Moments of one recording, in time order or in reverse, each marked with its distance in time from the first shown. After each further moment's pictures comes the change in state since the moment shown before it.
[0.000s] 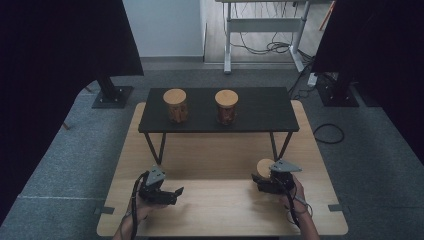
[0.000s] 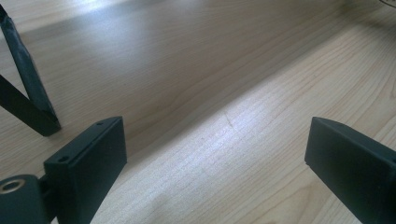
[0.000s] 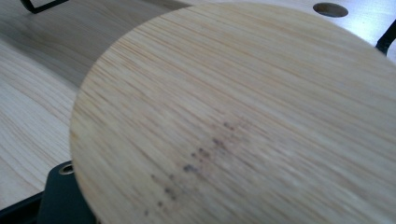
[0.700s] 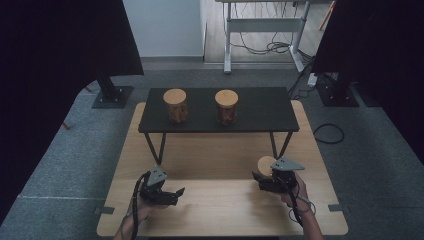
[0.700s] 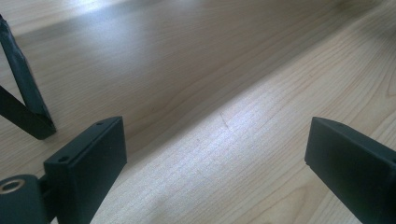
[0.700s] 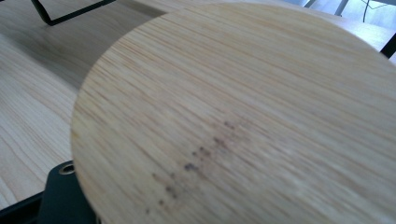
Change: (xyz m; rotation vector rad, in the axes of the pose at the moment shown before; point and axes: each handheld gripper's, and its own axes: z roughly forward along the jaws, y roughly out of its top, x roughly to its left) left arm -0.002 0.001 0.001 0.002 -0.003 0.009; right arm 0.001 0.011 -0.014 -0.024 0.012 -0.038
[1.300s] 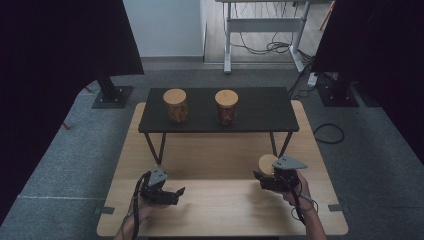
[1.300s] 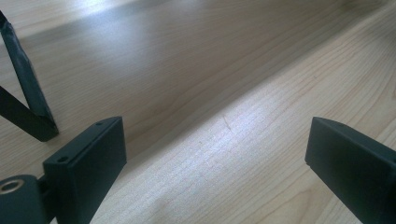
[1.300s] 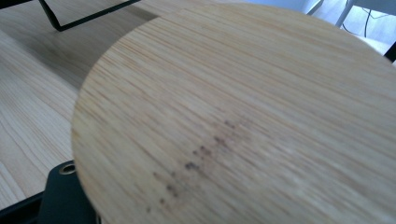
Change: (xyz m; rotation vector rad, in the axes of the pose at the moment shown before) left arm -0.003 0.000 0.002 -0.001 0.012 0.009; right arm -0.003 0.008 -0.009 -0.019 0.011 -0.026
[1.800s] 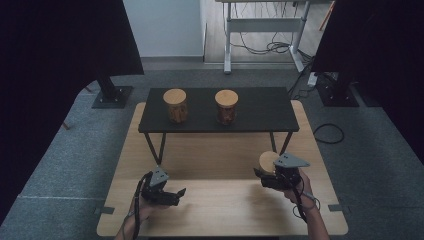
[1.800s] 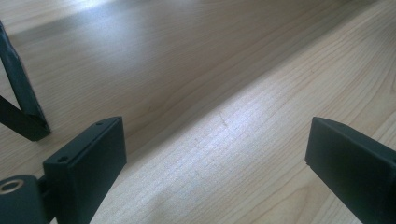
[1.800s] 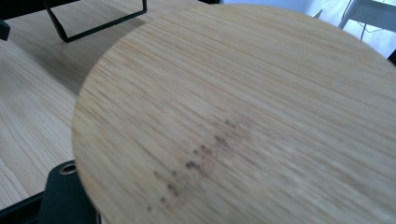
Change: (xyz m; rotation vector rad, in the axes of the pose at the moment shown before) left arm 0.000 0.001 0.002 0.010 -0.009 0.007; right arm 0.001 0.011 -0.009 -0.023 -0.002 -0.027
